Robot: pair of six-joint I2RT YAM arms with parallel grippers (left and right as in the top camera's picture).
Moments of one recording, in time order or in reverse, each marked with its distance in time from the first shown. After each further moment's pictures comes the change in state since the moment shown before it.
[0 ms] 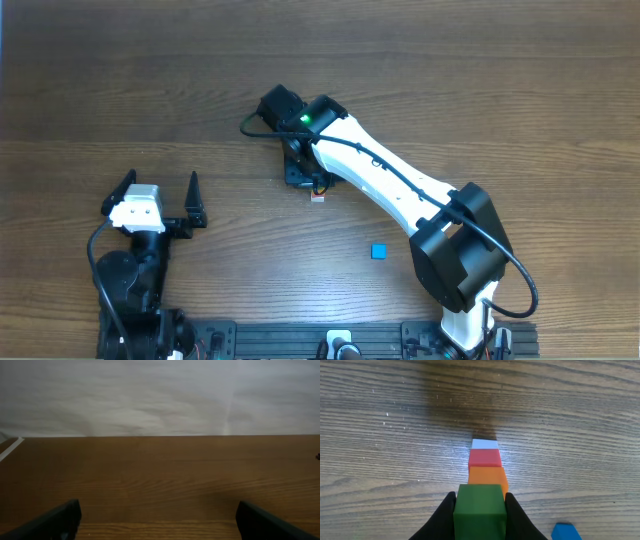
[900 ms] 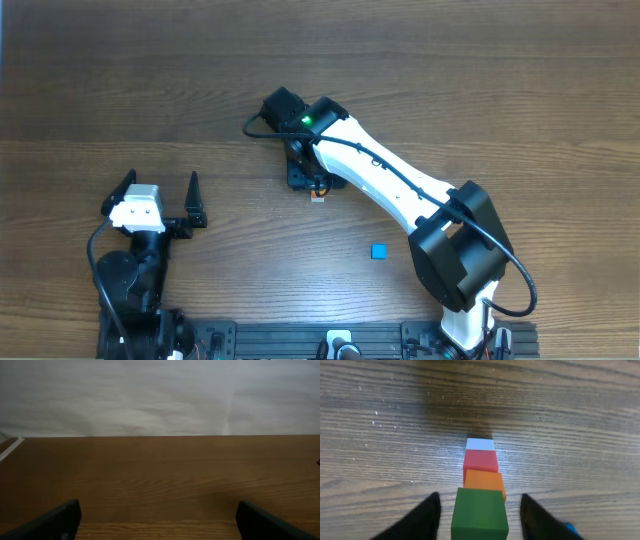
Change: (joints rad) left arm 0.000 0.000 0.000 0.000 0.000 0.000; right arm -0.005 -0.001 -0.024 0.008 -0.002 0.002
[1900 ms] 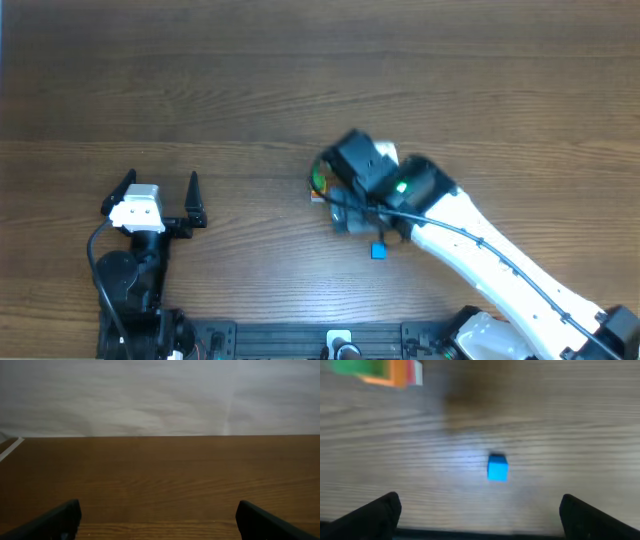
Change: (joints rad) left arm 0.000 -0.001 0.000 0.000 0.000 0.000; right arm 0.000 -0.601 -0.425 -0.074 0.069 -0.011
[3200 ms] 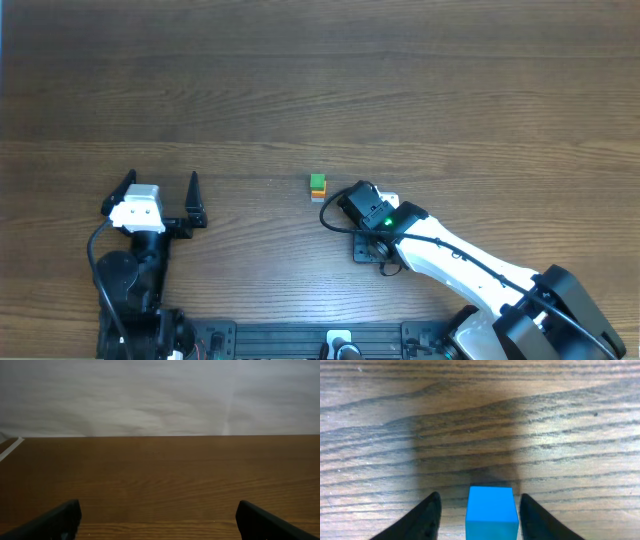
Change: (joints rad) left arm 0.000 0.000 -0.001 0.000 0.000 0.000; right arm -0.025 0.074 -0.504 0.519 -0.066 0.055
